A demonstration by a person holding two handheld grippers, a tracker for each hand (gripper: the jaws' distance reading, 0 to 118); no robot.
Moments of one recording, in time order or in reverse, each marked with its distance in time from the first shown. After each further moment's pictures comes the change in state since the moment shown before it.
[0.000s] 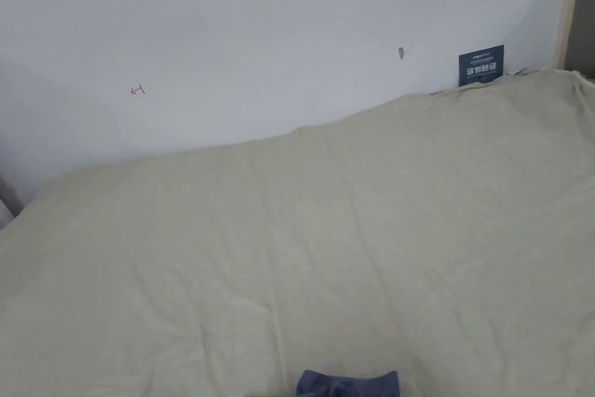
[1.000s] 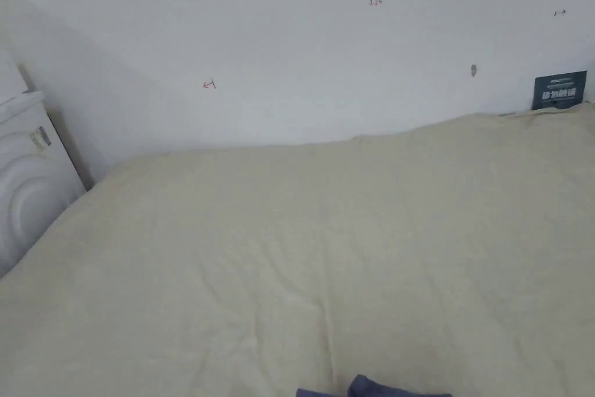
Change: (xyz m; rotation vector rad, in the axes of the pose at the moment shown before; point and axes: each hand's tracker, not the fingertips) left arm -0.017 0.029 0.143 0.209 0.145 -0.053; right arm -0.039 -0.010 -0.076 -0.165 0.170 0.108
